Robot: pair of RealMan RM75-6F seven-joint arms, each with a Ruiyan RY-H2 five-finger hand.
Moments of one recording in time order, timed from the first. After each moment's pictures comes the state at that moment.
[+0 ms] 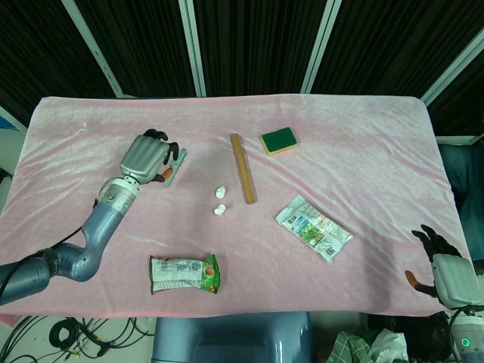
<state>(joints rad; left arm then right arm) -0.99 -1.33 -0.20 -1.45 0.93 0.89 0.36 0.10 -1.03 0.04 -1.72 -1.37 1.31 0.01</state>
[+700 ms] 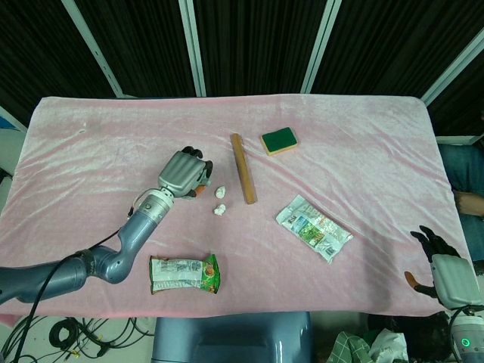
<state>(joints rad) -1.06 -1.51 -0.22 -1.36 0.94 0.84 0.40 0.10 -1.03 0.03 -1.72 -1.38 1.29 0.01</state>
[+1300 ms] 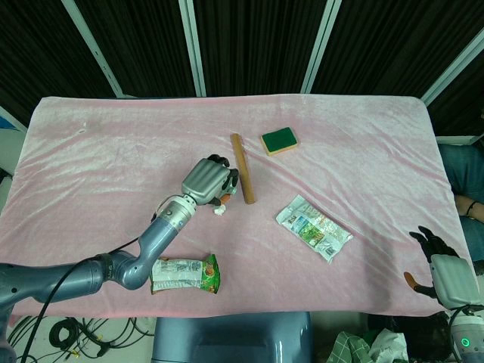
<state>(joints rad) -1.10 -1.56 -0.27 -1.43 0.91 0.84 0.39 0.11 -1.02 0.03 -1.72 -1.38 1.28 0.01</state>
